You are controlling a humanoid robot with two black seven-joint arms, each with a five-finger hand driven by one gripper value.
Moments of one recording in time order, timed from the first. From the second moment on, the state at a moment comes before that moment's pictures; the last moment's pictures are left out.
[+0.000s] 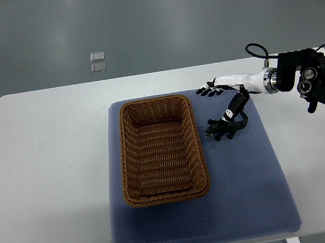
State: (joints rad) left arm -0.05 0.00 -0.04 -0.27 0.06 0.04 0.05; right arm 0.91 -0.53 0.47 1.14 -1.20 0.42 -0.08
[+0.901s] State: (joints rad) left arm -0.05 0.00 -0.04 -0.27 0.06 0.04 0.05; right arm 0.79 -0.49 0.47 1.08 -1.26 0.30 -0.07
